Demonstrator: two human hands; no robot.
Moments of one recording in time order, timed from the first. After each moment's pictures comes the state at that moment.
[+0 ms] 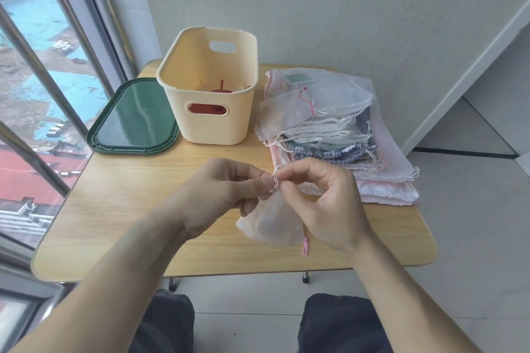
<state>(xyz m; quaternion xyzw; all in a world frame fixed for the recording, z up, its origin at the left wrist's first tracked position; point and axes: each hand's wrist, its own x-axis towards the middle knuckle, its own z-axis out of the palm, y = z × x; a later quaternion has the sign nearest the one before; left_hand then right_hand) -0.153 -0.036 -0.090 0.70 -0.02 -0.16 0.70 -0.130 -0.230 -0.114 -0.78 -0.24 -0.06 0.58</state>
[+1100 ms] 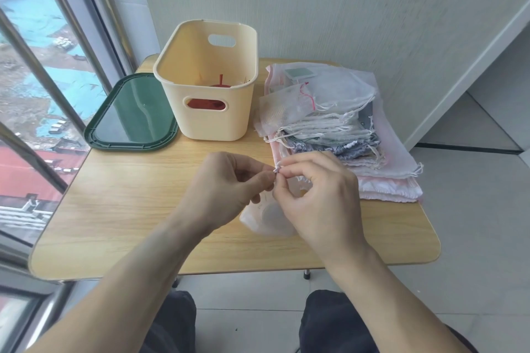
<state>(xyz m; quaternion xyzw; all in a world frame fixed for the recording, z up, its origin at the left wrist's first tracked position) -0.152 -0.051 -0.098 0.79 0.04 -0.02 0.61 -0.136 -0.211 -0.120 -0.85 -0.21 -0.29 0.38</state>
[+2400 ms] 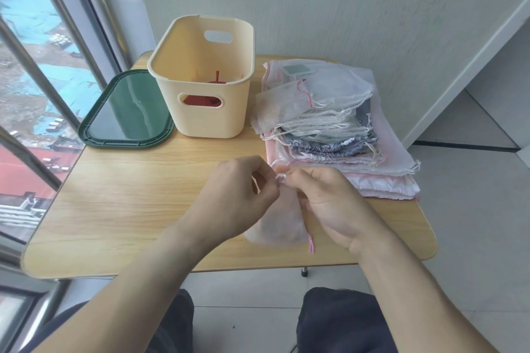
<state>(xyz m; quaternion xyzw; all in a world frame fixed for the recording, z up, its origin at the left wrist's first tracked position) -0.154 -0.068 -0.106 0.91 -0.04 0.08 0.41 -0.124 -0.232 -0.114 -0.72 -0.03 0.22 0.66</state>
